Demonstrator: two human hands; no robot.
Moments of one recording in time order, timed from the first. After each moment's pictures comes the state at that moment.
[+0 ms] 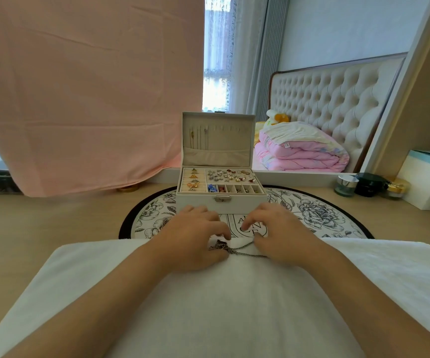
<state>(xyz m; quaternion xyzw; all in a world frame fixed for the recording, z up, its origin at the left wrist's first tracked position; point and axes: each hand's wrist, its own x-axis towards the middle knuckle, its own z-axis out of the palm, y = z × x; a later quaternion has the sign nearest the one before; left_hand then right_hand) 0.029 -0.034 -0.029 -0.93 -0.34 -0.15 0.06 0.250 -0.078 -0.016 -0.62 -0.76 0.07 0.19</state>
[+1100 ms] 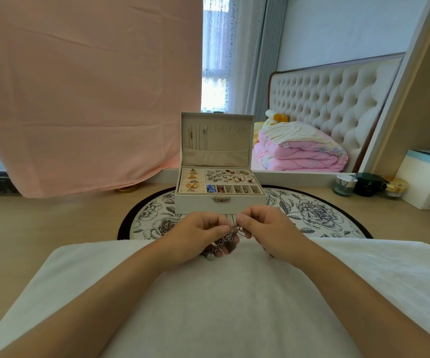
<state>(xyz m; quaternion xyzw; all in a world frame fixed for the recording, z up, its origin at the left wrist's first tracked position) 0.038 -0.049 -0.022 -0.72 -0.35 -0.28 -0.53 0.234 -0.075 -0.019 -0.56 -0.65 0.31 0.41</state>
